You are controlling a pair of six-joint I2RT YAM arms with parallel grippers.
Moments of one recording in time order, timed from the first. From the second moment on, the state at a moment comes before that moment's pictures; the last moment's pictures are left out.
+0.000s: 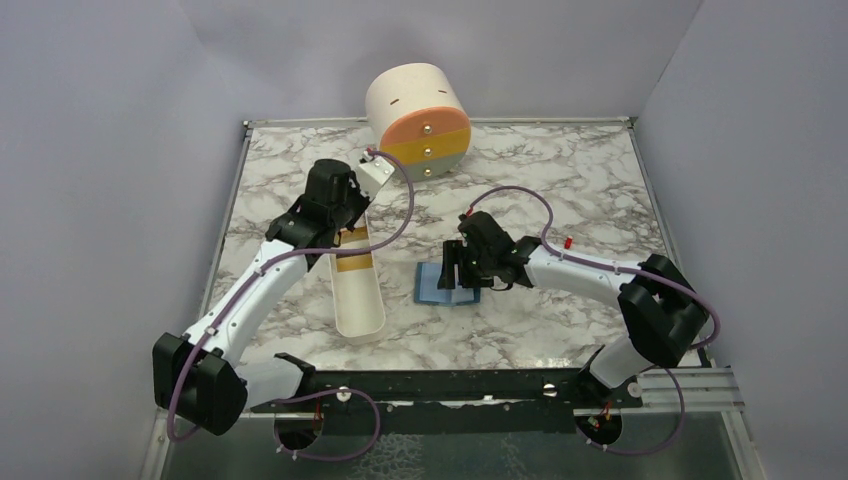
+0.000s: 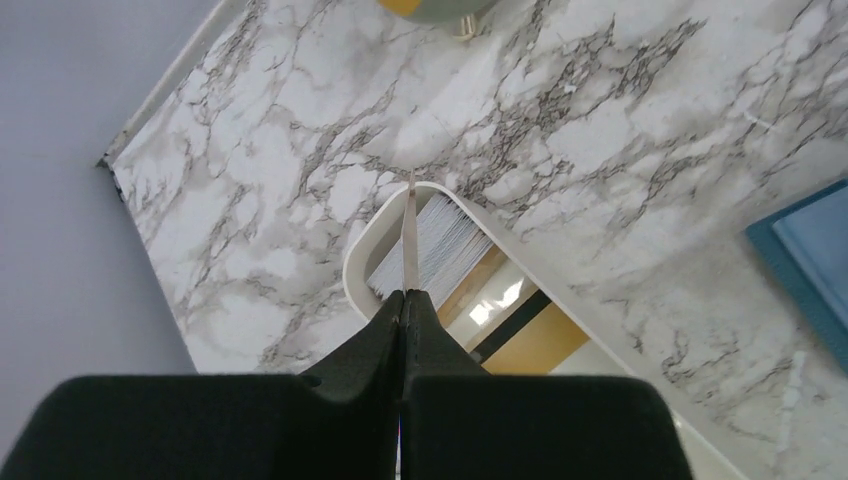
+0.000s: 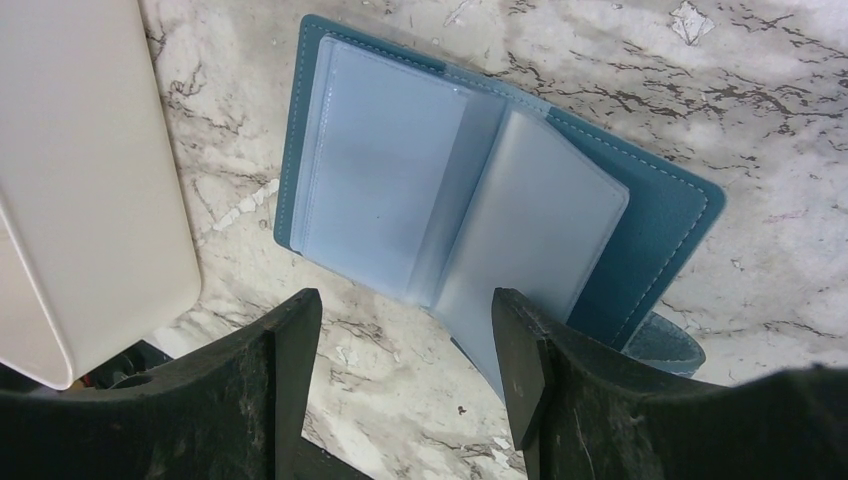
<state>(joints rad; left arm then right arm) -0.41 1.21 1.02 -0.41 -0.09 0.48 0.80 1.56 0.91 -0.29 -0.06 0.66</state>
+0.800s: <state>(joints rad) -0.41 1.23 1.07 -0.45 0.39 -0.41 0.80 1.54 0.93 -0.35 0.06 0.60</state>
